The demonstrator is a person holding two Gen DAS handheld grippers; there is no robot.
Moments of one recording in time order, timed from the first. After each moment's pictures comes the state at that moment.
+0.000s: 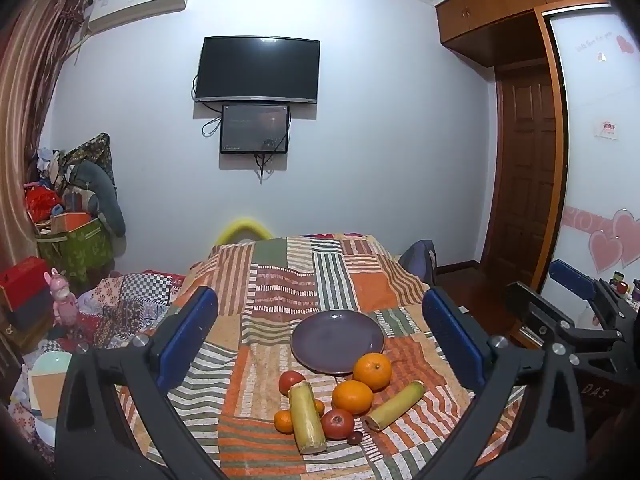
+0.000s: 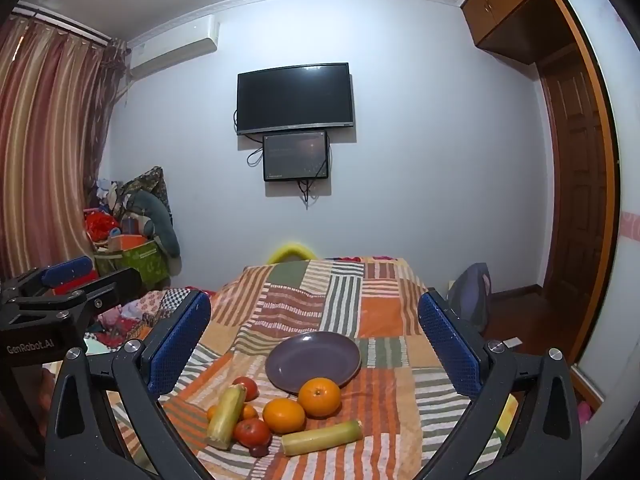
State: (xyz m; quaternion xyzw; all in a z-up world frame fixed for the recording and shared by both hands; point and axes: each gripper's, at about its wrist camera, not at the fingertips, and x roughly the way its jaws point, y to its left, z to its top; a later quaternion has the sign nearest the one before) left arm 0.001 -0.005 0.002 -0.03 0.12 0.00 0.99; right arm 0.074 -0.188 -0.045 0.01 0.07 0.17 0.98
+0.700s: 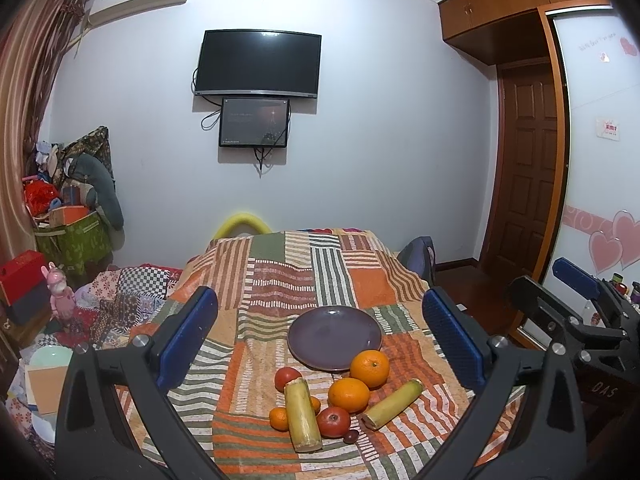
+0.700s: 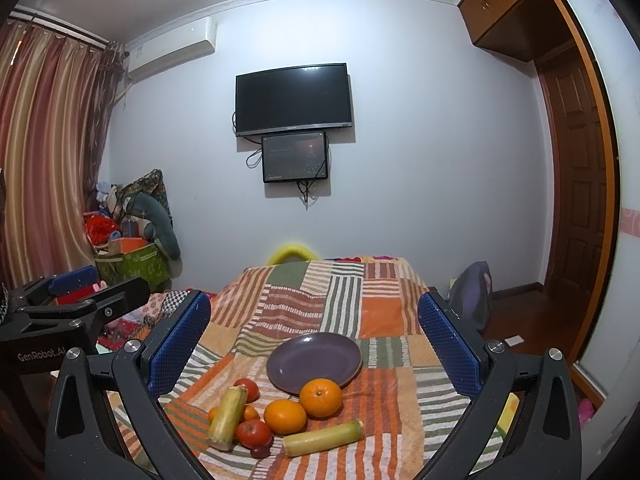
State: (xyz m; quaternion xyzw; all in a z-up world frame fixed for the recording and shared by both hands) left arm 0.007 -0.006 -0.006 -0.03 0.13 0.00 0.99; right arm 0.073 -0.192 -0.043 0.02 0.07 0.17 0.98
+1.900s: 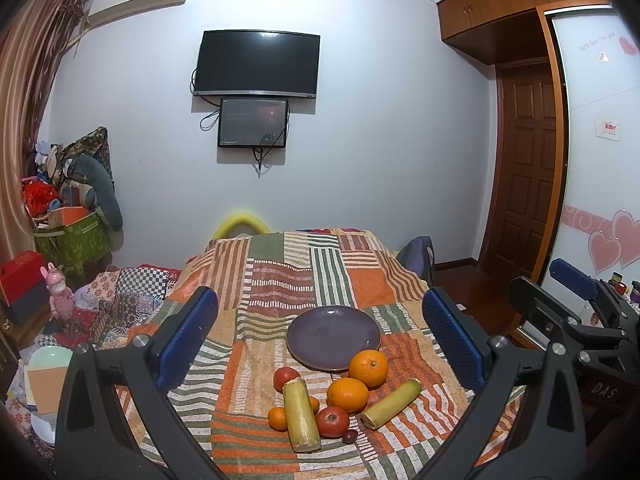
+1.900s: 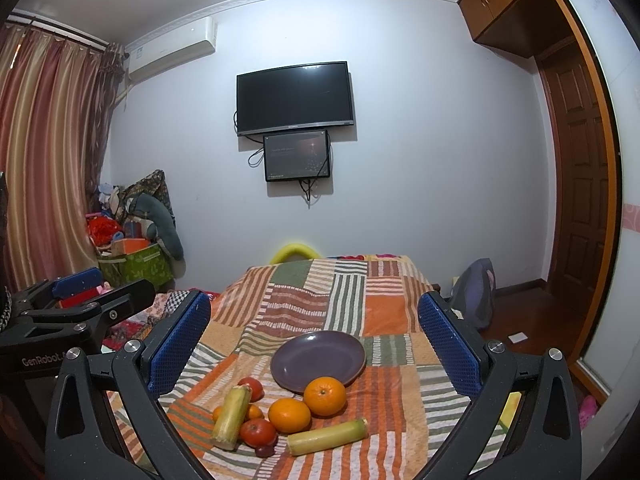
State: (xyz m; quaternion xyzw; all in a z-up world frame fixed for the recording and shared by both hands) left arm 0.009 -0.007 -0.007 -0.03 0.13 0.00 0.99; right arm 0.074 -0.192 -0.041 0.02 0.07 0.17 0.98
